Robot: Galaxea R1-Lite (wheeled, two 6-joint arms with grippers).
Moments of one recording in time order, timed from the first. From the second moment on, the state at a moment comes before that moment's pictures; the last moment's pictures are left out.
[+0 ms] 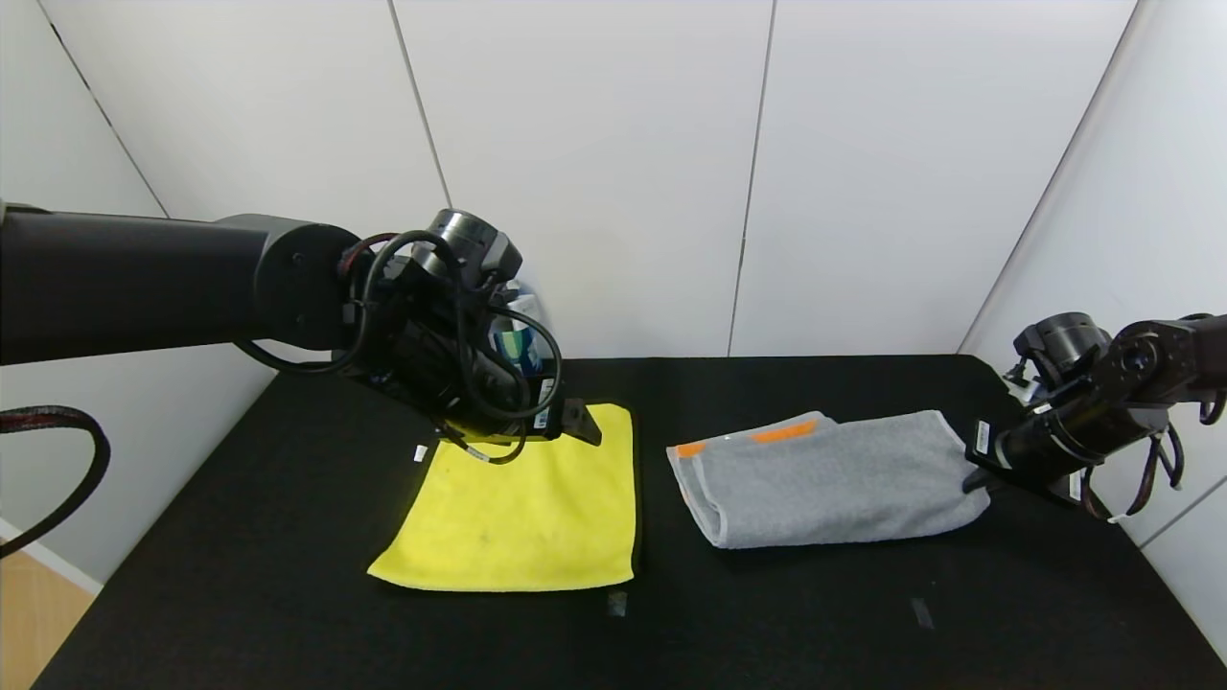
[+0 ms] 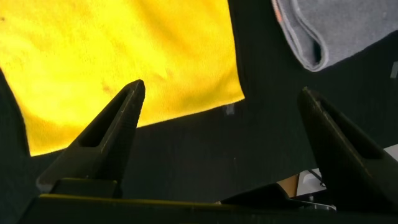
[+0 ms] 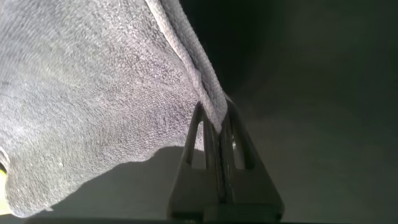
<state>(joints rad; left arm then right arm) -0.42 1.97 -1.64 0.60 -0.10 -0.28 -0.10 2.15 -1.48 0.48 0.16 0.47</state>
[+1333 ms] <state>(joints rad) -0.39 1.95 -1.62 0.60 -0.09 -0.28 0.41 2.25 -1.97 0.75 0.14 0.60</state>
